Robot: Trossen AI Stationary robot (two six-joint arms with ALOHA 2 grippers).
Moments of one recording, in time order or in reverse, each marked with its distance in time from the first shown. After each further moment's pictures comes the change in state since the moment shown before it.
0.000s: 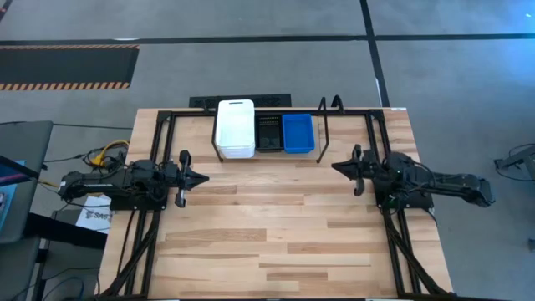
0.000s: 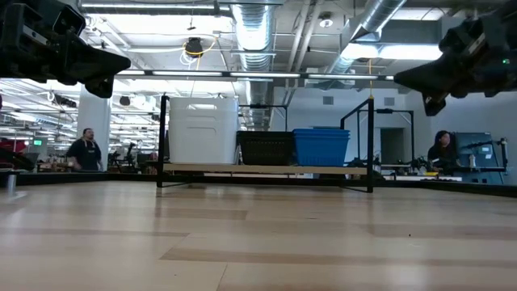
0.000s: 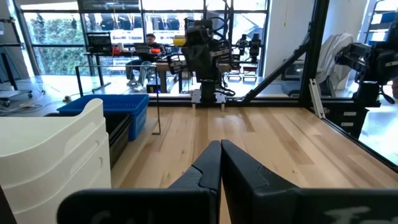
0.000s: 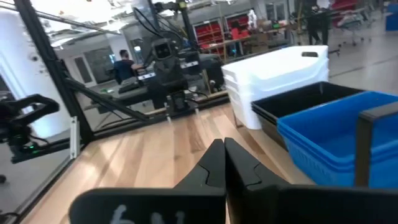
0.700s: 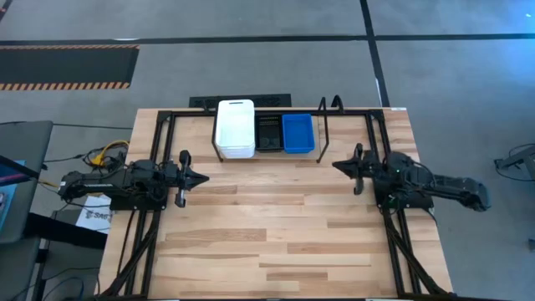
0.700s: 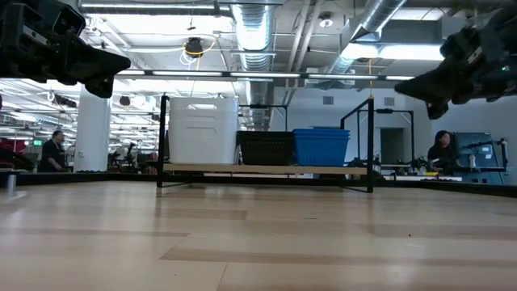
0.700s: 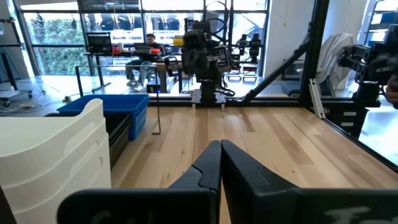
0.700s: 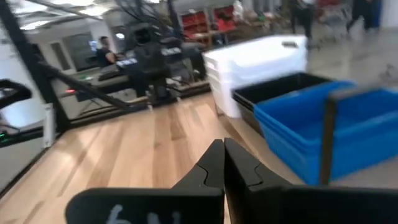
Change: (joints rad) left arm 0.000 0.000 0.000 0.000 0.000 0.000; right arm -0.047 -0.070 0.002 -0.139 -0.007 -0.048
